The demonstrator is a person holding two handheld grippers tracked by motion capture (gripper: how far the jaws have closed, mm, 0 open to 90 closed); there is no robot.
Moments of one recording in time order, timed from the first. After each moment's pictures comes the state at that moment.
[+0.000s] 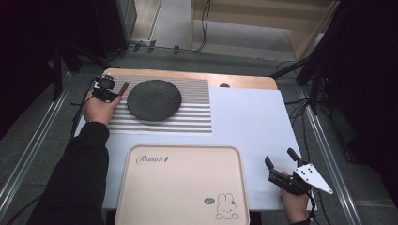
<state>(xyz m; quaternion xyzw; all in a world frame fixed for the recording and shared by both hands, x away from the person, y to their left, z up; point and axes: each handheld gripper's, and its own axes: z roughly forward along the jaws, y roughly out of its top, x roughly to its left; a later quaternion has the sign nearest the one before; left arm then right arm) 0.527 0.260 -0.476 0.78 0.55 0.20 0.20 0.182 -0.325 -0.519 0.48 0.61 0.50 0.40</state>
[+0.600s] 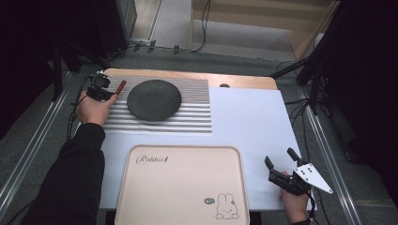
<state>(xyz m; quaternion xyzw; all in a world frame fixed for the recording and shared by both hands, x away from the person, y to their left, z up) 0.511 0.271 -0.454 0.78 0.55 0.20 0.23 0.183 -0.325 -0.519 0.48 0.61 0.49 0.40</state>
